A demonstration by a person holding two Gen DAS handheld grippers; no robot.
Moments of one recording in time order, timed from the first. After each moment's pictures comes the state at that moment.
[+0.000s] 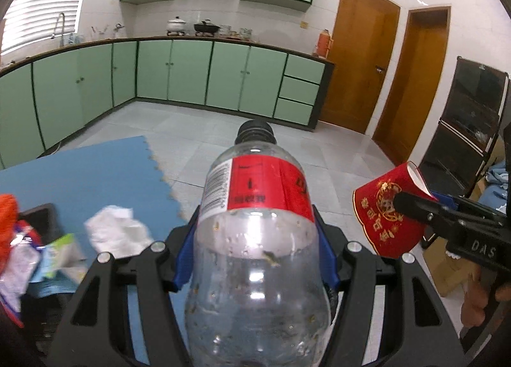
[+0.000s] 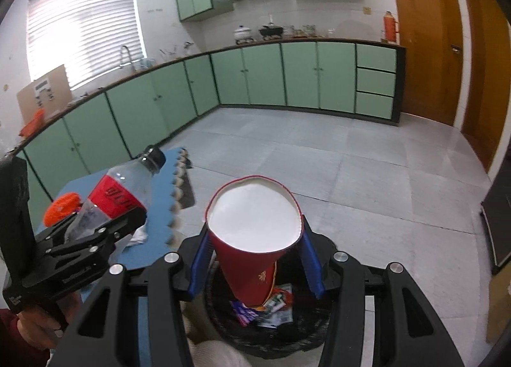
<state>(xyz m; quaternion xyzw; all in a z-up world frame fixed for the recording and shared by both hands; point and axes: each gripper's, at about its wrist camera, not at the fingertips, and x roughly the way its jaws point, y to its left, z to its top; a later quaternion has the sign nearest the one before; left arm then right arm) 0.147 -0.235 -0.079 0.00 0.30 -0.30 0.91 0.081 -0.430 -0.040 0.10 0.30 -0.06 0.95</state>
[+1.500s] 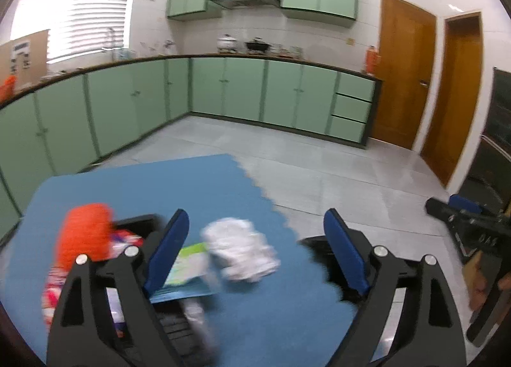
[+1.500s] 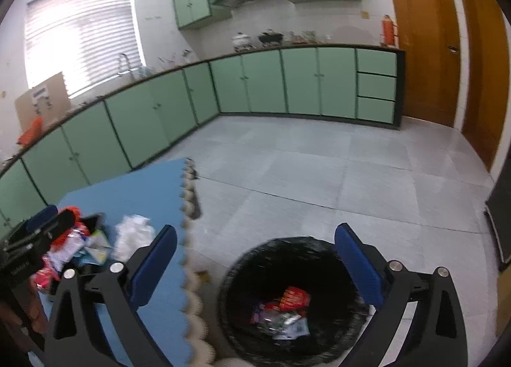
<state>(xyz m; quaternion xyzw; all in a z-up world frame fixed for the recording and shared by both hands) 0.150 -0.125 -0.030 0.01 0.26 -0.17 0.95 0.114 -0.381 -0.036 0.11 0.28 -0.05 0.95</state>
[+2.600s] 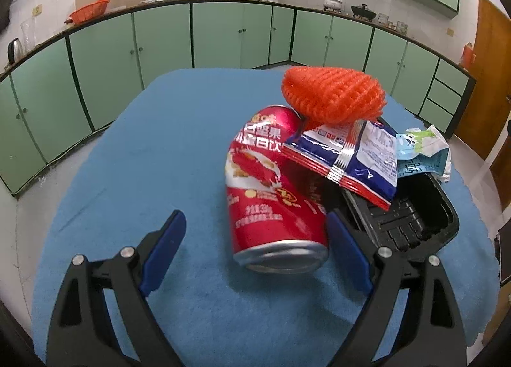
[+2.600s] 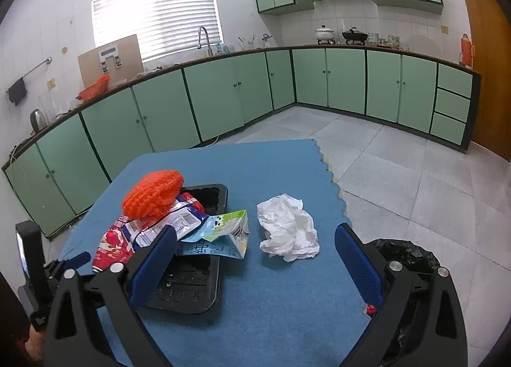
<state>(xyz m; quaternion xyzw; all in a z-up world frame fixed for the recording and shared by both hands) 0.116 0.092 -0.115 -0.04 0.37 0.02 0.93 0.139 -0.196 -0.043 0.06 0.29 0.10 0.95</state>
